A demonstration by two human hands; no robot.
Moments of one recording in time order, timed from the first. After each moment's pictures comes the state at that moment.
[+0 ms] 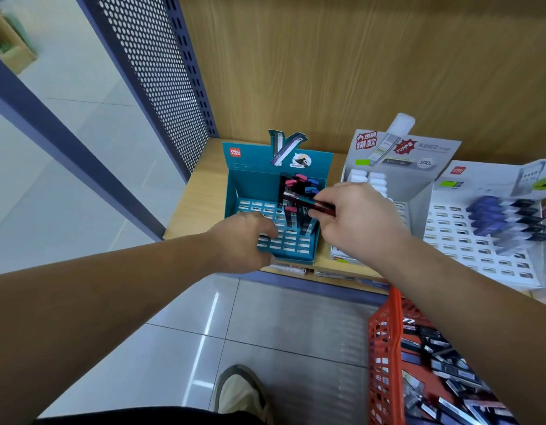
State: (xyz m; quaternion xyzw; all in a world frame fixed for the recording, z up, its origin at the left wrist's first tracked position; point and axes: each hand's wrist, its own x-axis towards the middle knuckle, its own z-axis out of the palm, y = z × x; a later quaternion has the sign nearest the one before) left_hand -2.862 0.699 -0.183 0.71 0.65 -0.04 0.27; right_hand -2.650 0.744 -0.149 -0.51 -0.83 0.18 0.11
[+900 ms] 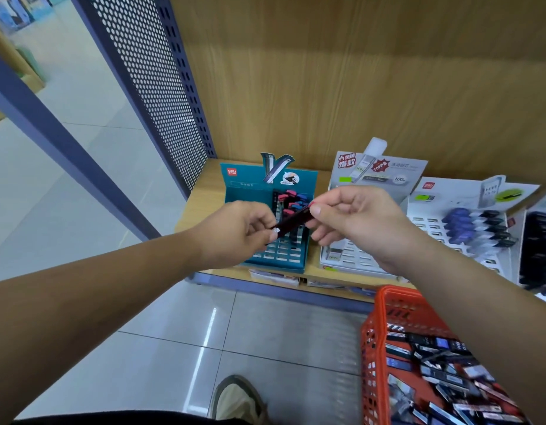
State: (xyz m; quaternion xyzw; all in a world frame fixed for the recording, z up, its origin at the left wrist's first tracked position) left_hand -2.861 0.690 -0.135 0.69 0.61 0.18 0.35; right_hand -2.624 0.730 -0.108 -0.47 -0.60 0.59 0.28
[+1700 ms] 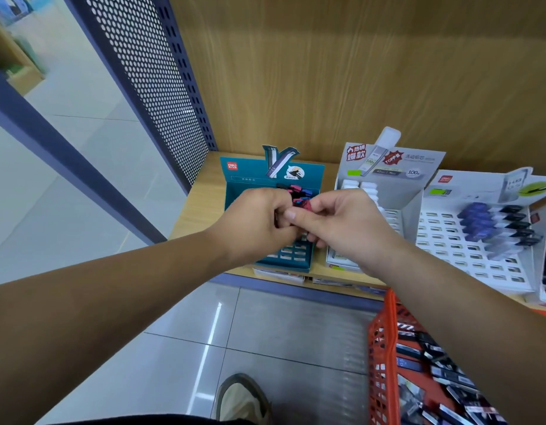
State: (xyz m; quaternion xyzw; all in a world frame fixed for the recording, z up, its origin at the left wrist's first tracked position) left_hand -2.831 0.704 -0.140 0.70 0.61 0.25 0.27; right_hand -2.655 0.735 -0.132 -0.52 -0.61 0.54 0.26
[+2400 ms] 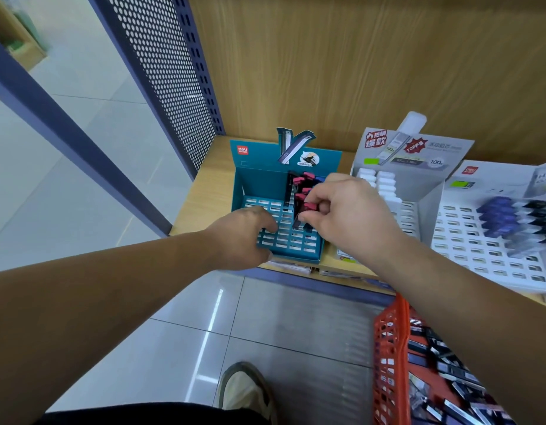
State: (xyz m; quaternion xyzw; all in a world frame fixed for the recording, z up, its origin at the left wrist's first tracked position) left_hand -2.875 0.699 -0.190 0.72 0.64 -0.01 0.25; right_hand -2.668 0.748 -0.156 -0.49 -0.83 0.22 0.17
